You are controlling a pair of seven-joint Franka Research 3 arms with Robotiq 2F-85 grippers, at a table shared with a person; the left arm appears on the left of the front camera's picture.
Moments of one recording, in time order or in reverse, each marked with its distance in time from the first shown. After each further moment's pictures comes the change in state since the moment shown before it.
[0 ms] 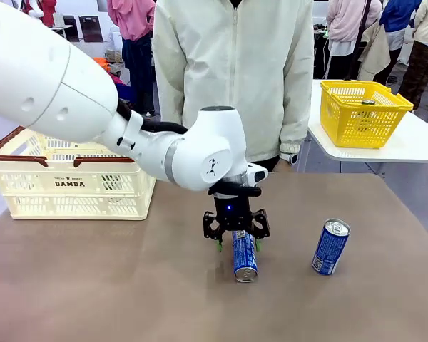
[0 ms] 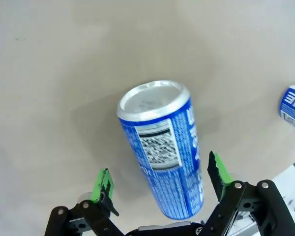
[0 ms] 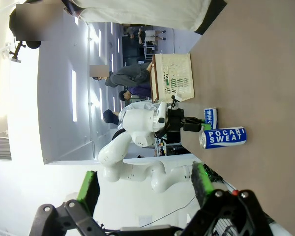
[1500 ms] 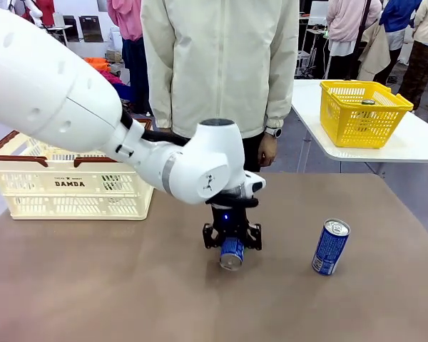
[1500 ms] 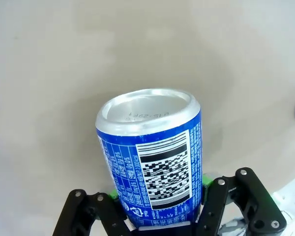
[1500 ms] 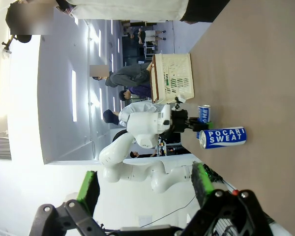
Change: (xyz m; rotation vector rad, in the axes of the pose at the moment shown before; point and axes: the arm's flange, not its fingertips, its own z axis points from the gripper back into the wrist) left arm -0.005 0.007 -0.006 0.035 -0.043 -0.026; right arm 0.000 0.000 0.000 0.000 0.000 0.000
